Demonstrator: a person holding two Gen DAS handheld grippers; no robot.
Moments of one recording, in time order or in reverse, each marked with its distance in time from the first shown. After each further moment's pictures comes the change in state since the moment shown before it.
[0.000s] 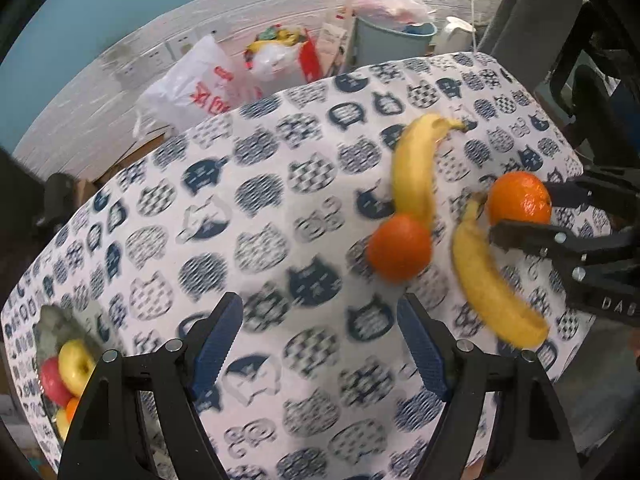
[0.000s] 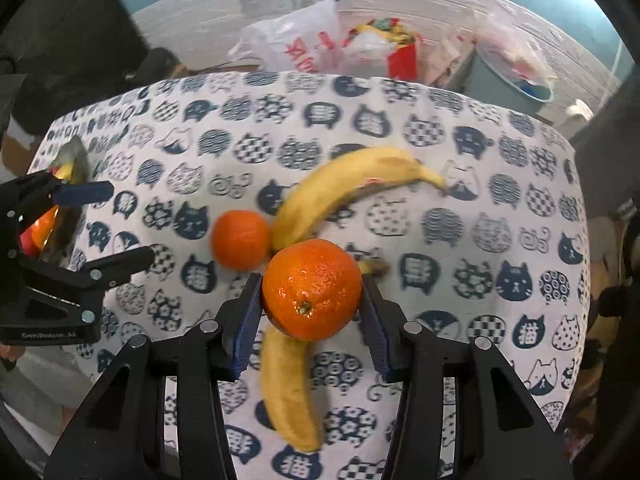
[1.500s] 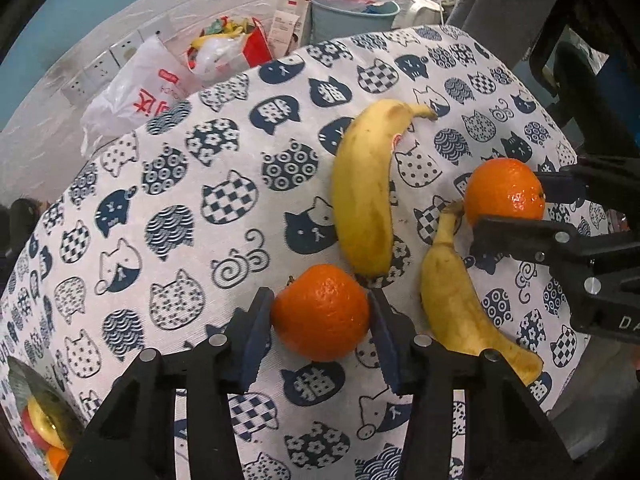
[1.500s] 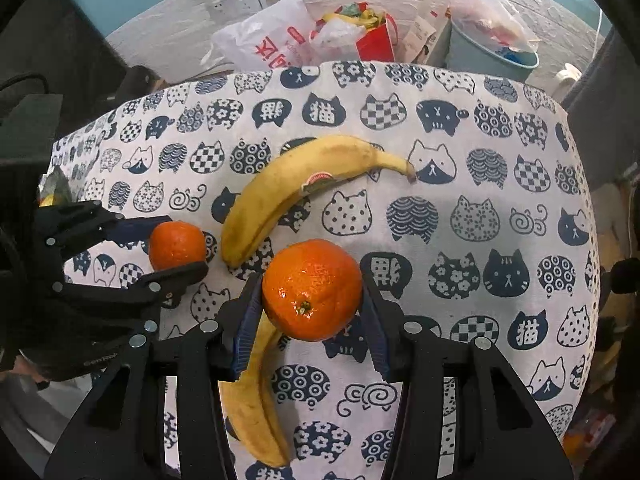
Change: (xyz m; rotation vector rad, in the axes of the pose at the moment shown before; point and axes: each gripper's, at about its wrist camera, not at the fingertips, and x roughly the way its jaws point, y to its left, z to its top) left arm 0.044 -0.031 0.023 0.073 0.037 -0.077; right arm 0.013 -0.037 0.003 0.095 0.006 0.026
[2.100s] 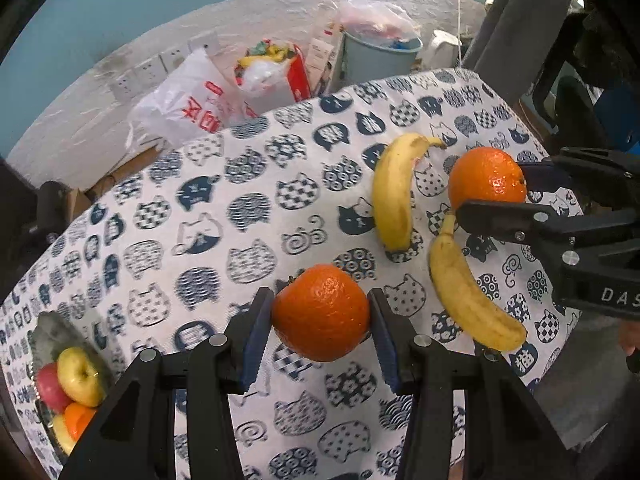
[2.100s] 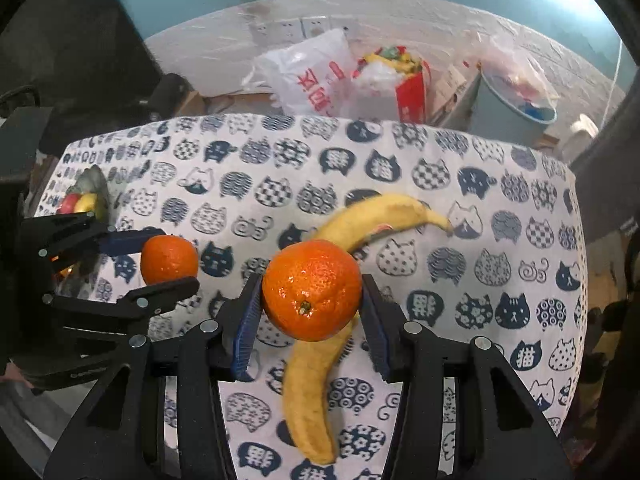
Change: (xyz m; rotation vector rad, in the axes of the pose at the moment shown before) left arm -0.070 0.033 -0.034 -0.076 -0.090 0.044; right arm -0.035 0.053 0.012 -0.114 -0.092 0.029
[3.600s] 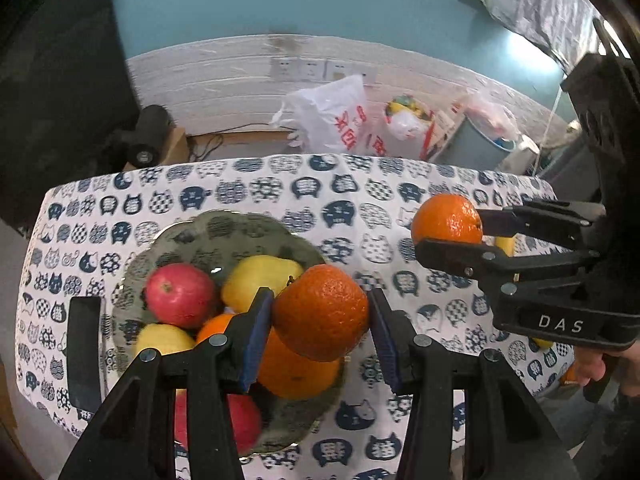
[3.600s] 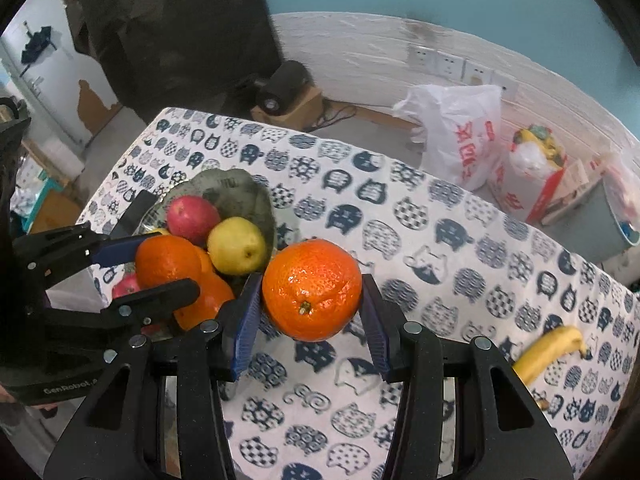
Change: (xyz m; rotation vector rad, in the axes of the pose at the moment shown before) left arm -0.097 0.197 -0.106 -0.389 -0.154 0.079; right arm 0.035 0.224 0.066 -0.272 -0.002 0.183
